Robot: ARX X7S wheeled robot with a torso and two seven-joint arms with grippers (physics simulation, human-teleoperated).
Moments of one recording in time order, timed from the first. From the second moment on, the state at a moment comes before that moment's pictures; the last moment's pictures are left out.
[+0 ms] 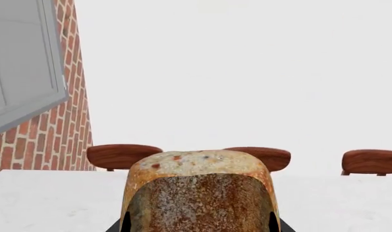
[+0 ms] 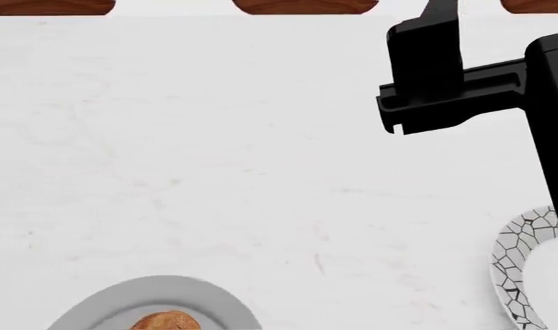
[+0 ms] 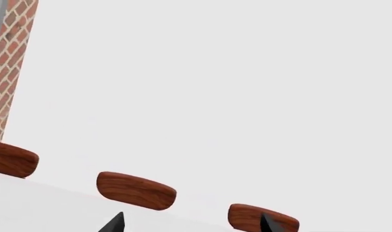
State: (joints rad) left arm -2.23 -0.83 1.01 -0.18 -2.12 -1.00 -1.03; right arm 1.37 0.89 -0.29 -0.64 1.63 1.14 1.02
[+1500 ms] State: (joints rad) left arm -2.32 -0.62 0.92 -0.59 -1.67 -1.15 -0.75; right arm 1.31 0.90 -0.31 -0.67 1.59 1.09 0.98
